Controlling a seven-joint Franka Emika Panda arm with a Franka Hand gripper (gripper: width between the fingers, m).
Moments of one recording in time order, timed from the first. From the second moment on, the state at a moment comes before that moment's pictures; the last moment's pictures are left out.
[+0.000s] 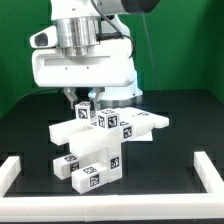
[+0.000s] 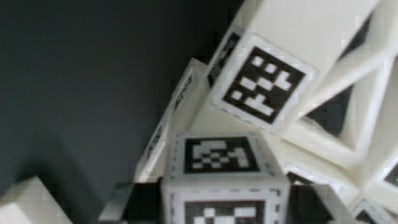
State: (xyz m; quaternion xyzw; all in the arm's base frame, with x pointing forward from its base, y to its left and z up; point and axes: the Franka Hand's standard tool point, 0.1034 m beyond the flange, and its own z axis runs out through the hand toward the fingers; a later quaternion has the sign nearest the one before) arm 0.491 -0.067 0.116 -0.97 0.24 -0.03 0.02
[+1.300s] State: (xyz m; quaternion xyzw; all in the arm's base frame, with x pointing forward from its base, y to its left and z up) arm 0.494 -0.066 0.116 -0.64 0.76 -0.01 0.06
